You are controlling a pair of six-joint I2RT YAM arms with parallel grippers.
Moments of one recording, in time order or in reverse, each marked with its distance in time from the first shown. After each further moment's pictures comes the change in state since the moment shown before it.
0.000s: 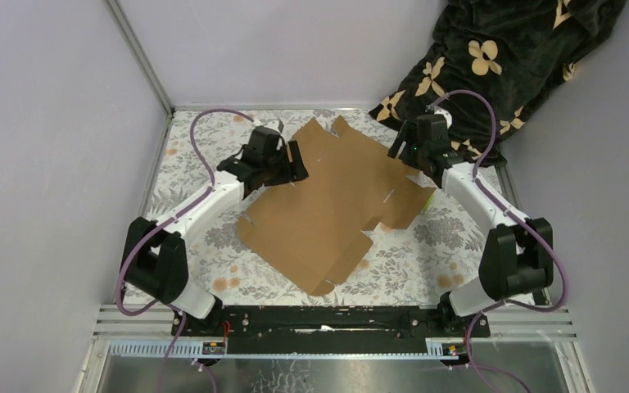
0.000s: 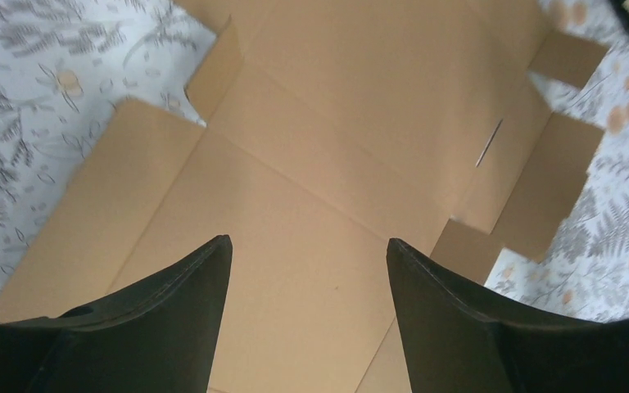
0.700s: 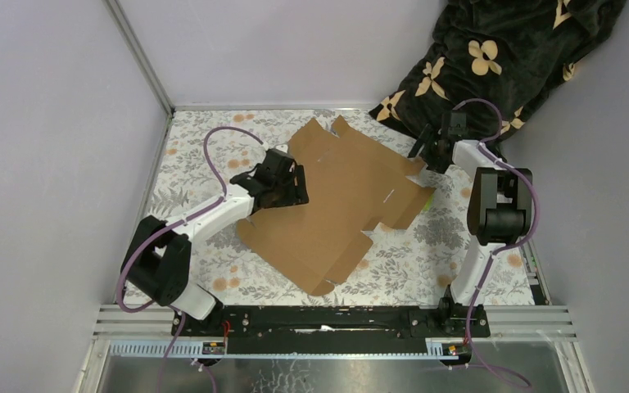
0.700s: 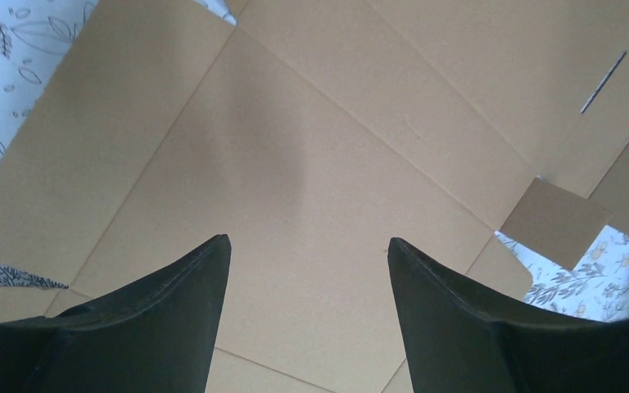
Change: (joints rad) left arm -0.125 0.000 -0.148 -0.022 -0.132 -0.044; right arm -0.274 0.452 0.236 -0.047 -0.218 -0.066
